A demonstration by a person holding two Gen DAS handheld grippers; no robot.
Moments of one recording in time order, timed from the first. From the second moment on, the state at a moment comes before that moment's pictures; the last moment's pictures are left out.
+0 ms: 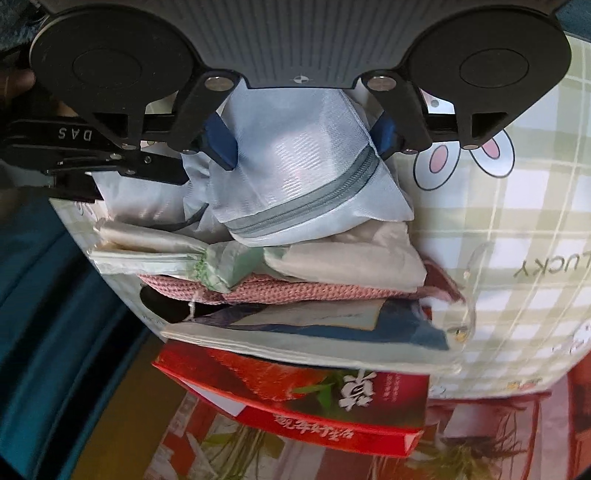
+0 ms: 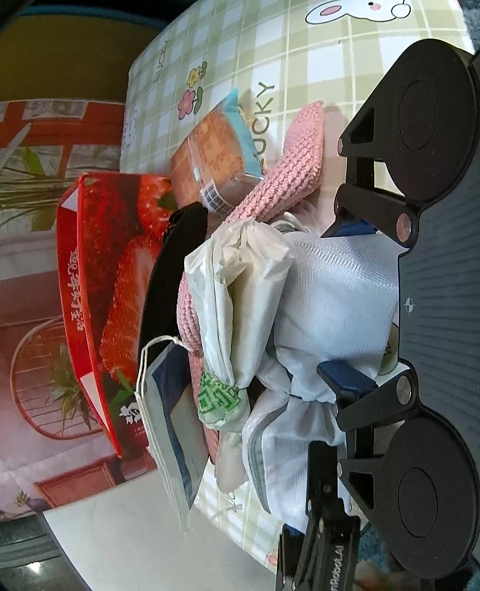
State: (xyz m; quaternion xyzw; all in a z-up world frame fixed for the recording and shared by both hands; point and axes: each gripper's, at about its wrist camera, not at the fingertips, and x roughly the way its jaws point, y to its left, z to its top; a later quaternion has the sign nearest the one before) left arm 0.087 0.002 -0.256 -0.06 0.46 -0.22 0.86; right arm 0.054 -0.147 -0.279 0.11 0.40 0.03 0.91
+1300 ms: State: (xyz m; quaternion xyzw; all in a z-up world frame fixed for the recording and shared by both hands) left arm 0.054 -0.003 -0.094 -0.04 0.24 -0.23 0.94; right arm 0.035 -0.142 -0.128 0.04 0.19 0.07 0.98
